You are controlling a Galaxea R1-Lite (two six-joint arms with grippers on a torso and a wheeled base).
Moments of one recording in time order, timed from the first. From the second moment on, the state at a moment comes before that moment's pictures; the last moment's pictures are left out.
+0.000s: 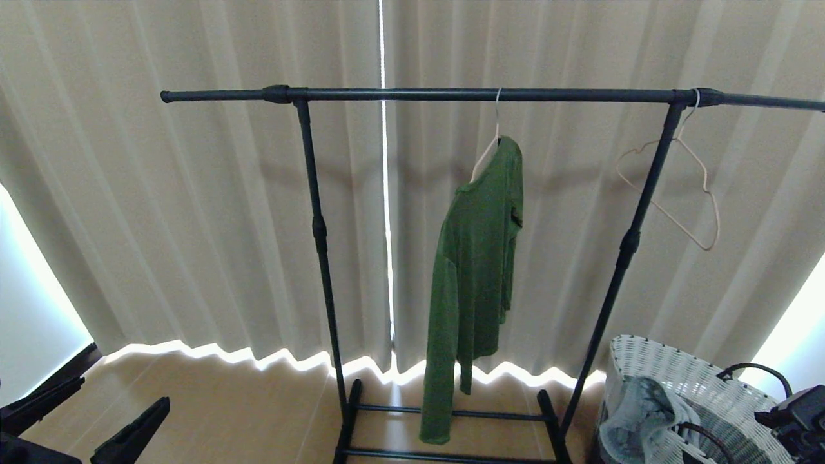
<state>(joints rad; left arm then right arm) -0.07 0.88 -0.05 -0.58 -0.04 0.13 0.34 1.03 -0.04 -0.40 -0.27 -0.16</state>
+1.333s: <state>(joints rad) -0.05 0.88 -0.05 -0.59 -0.04 0.13 0.29 1.02 -0.03 -0.40 -0.26 -0.16</state>
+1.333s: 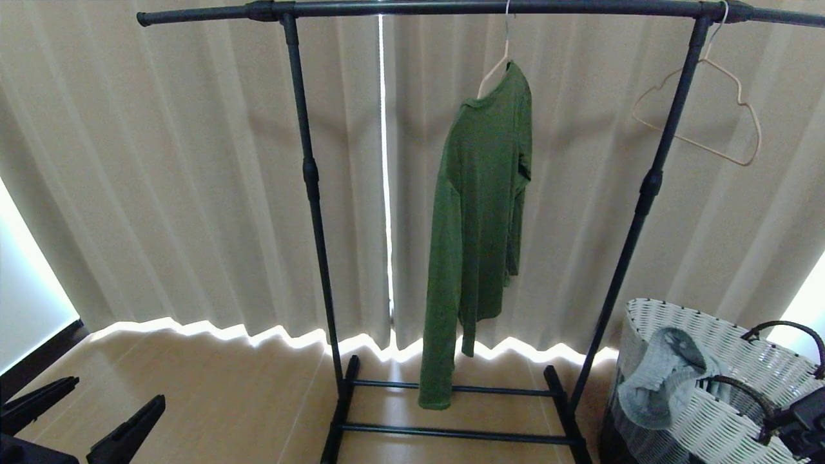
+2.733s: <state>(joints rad) -0.05 0.86 -0.04 -0.58 -0.04 0.13 0.29 1.08 -0.08 -0.40 -0.26 -0.05</state>
